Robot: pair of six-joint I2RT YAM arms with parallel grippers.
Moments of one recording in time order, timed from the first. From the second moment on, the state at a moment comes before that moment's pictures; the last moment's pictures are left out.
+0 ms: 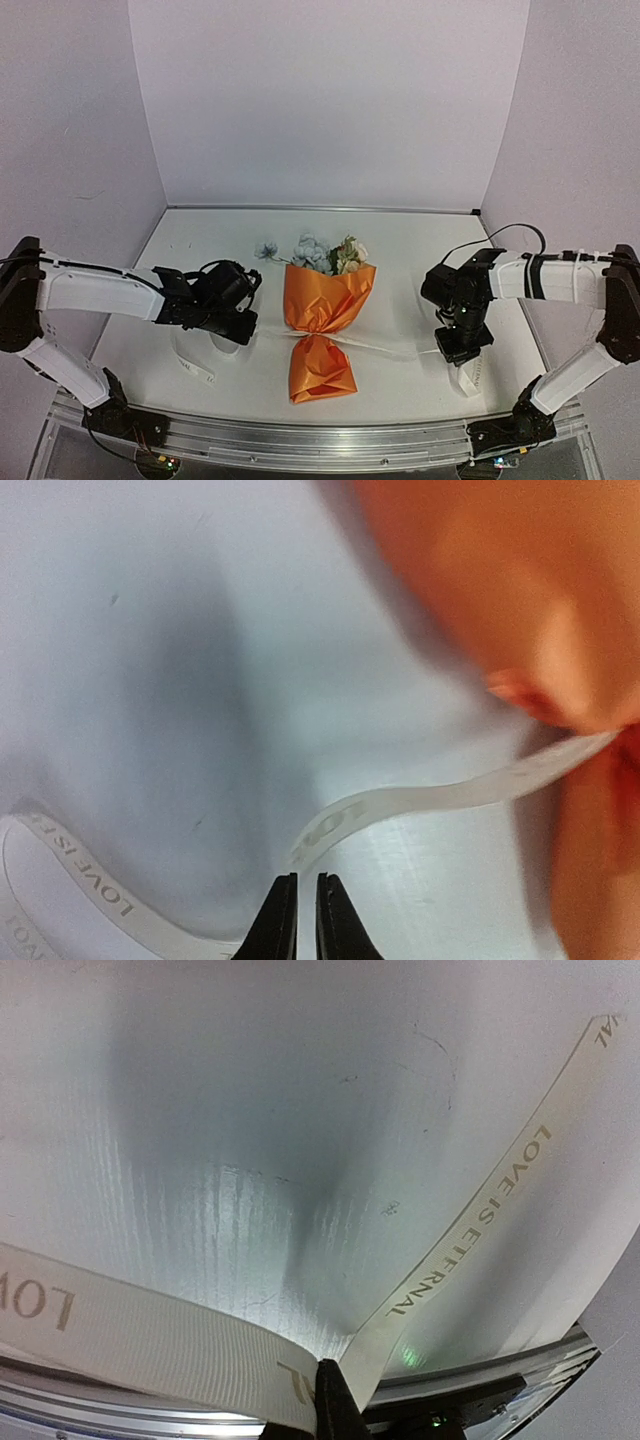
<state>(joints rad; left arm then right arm) -0.95 1.46 0.80 -0.38 -0.21 -0.49 0.71 1.49 0.91 -1.14 0.08 0.54</state>
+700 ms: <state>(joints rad) -1.04 1.56 0.90 -0.20 -0.11 -0.37 0.71 1.59 1.02 -1.11 -0.01 0.58</state>
